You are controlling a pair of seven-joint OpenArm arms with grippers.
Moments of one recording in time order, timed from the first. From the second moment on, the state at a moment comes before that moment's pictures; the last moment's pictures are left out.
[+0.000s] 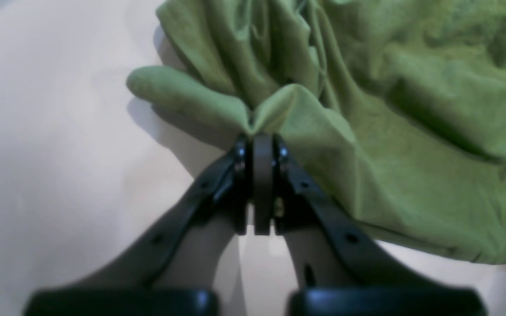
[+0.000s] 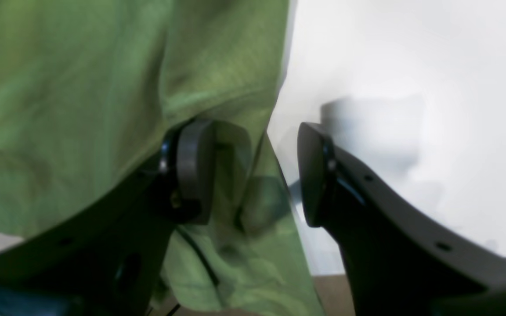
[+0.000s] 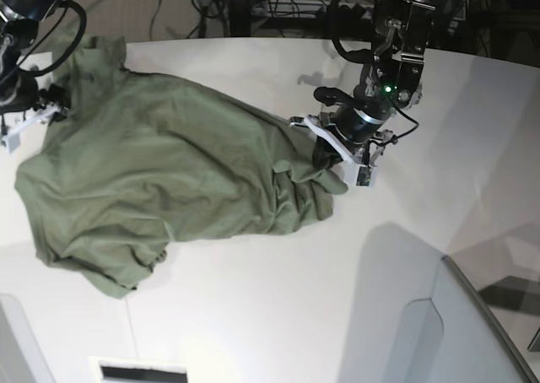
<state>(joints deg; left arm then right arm) 11.5 -9.0 6.4 85.5 -18.4 -8.1 24.7 -4.3 7.3 42.9 74.1 16.1 26.9 -59.2</state>
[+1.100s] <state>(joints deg) 12.4 -9.5 4.9 90.2 -18.4 -8.1 25.5 -1.3 10.8 44.7 73.8 16.5 37.4 -65.9</state>
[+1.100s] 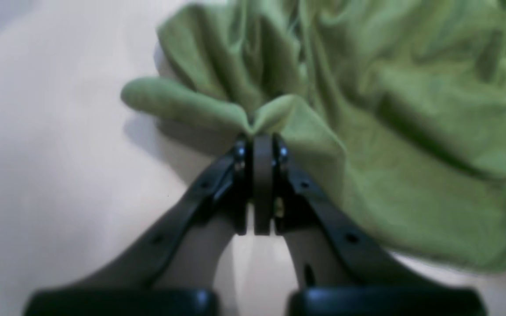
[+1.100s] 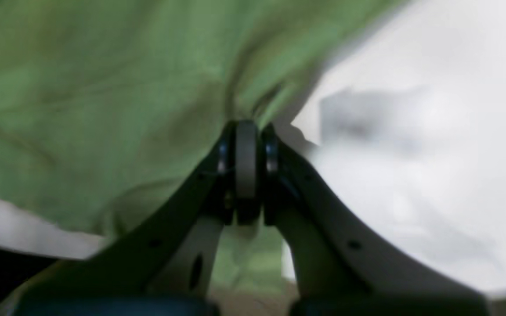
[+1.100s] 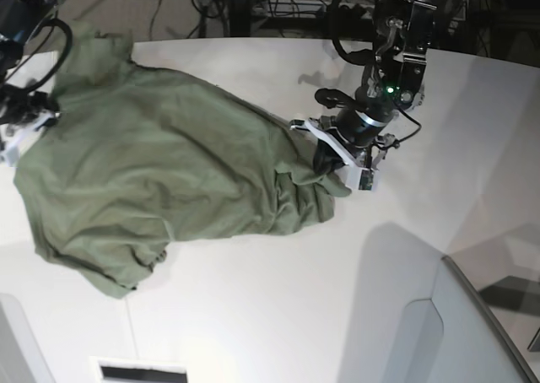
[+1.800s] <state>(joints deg) 4.7 -11.2 -7.2 103.0 -19.2 -9.2 41.7 10.6 12.4 36.9 84.3 16.9 33.9 -79.2</state>
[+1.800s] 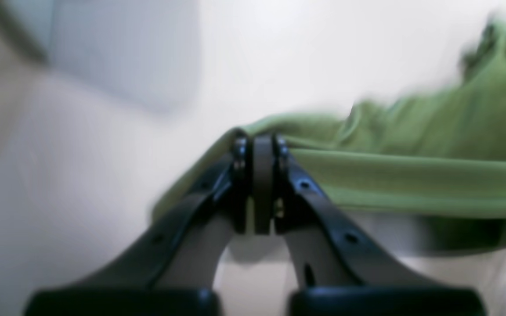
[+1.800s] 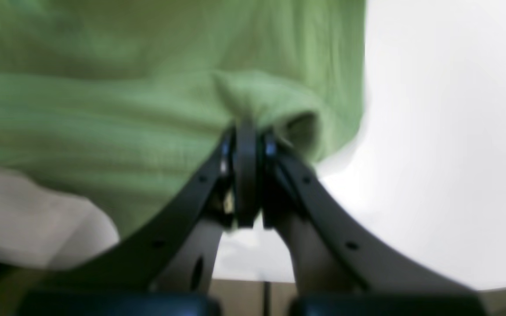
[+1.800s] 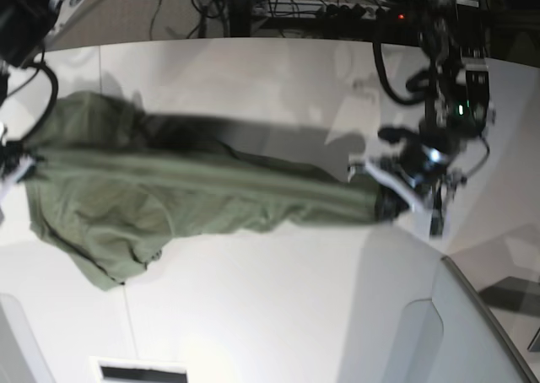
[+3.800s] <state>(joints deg) -9.6 -3.8 19.8 95.0 -28.2 -8.5 42.7 11.6 21.1 39.0 109.3 16.7 26.6 -83.7</state>
